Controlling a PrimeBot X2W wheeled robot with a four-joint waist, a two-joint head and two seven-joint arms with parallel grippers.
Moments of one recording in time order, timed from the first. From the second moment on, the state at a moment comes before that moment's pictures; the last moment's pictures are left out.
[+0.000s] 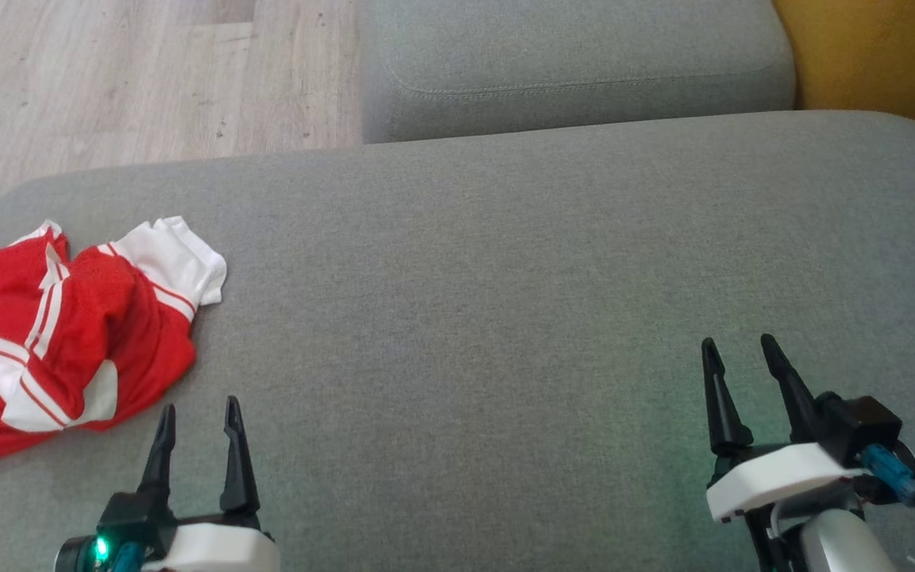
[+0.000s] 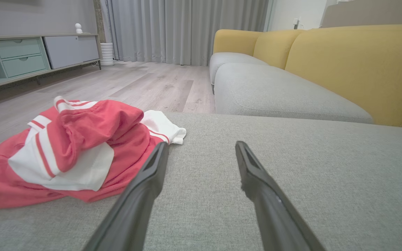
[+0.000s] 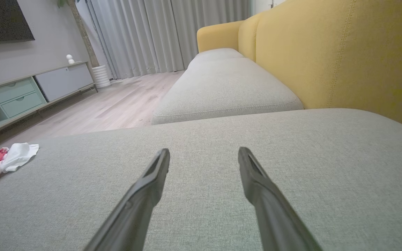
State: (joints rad) left arm 0.03 0.11 -0.14 0.29 -0.26 0.08 -0.25; right arm -0.03 -0.04 0.05 0.30 0.15 0.12 -0.18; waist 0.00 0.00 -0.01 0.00
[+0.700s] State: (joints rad) left arm 0.03 0.14 -0.15 0.28 -0.25 0.10 -0.24; right arm -0.03 -0.04 0.05 0.30 0.16 0.12 -0.19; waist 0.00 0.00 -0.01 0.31
